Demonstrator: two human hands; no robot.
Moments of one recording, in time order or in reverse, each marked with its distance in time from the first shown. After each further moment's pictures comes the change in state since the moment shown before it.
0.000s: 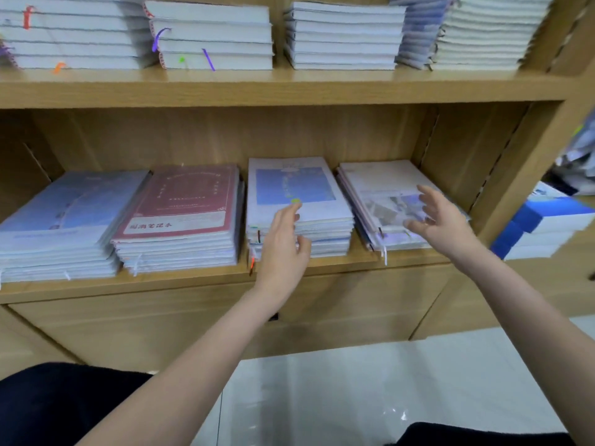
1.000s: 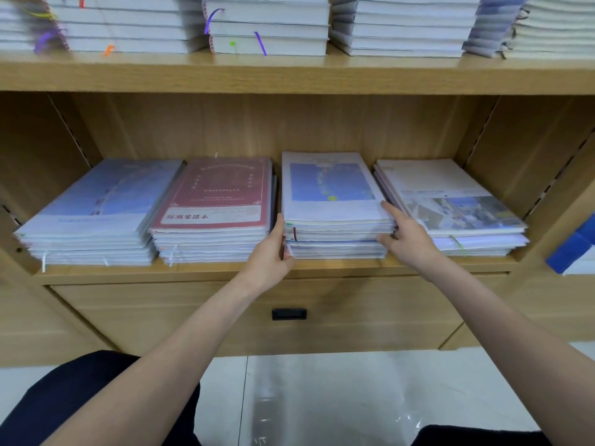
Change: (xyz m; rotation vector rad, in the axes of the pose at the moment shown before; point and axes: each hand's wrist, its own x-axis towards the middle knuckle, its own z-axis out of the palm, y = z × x) left_hand 0.010 -0.093 -0.042 -0.133 -0.328 -0.347; right_hand 0.010 -0.034 0.095 -0.143 -0.215 -0.035
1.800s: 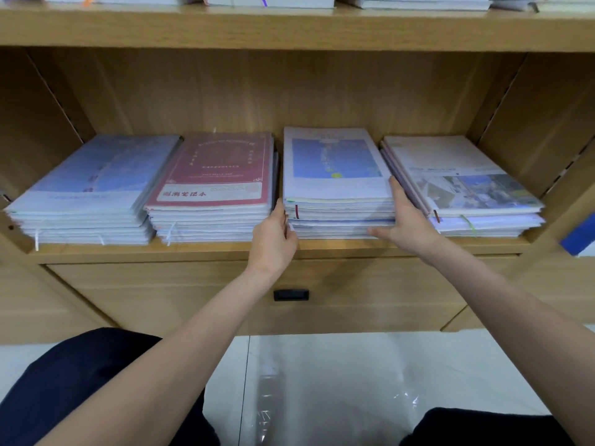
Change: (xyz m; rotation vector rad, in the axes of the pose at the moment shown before) left_hand -0.005 0.006 0.019 0.037 0.271 -0.003; right_hand 0.004 0.004 0.013 0.018 -0.059 -0.015
